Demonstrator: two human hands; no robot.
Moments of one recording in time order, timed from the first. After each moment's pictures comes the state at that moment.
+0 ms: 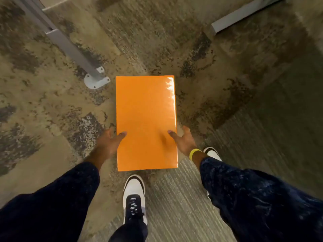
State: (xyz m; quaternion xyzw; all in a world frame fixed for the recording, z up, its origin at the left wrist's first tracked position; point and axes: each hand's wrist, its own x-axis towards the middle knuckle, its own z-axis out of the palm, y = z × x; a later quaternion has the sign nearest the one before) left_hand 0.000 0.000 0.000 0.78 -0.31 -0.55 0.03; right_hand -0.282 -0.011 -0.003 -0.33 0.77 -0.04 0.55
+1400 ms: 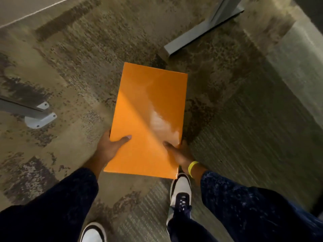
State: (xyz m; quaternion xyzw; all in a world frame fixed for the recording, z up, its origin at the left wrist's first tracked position) left_hand -0.187 -0.144 -0.011 0.70 -0.32 -0.61 0.18; right_hand -0.440 -0.094 -0.008 -0.20 0.76 -0.23 0.57
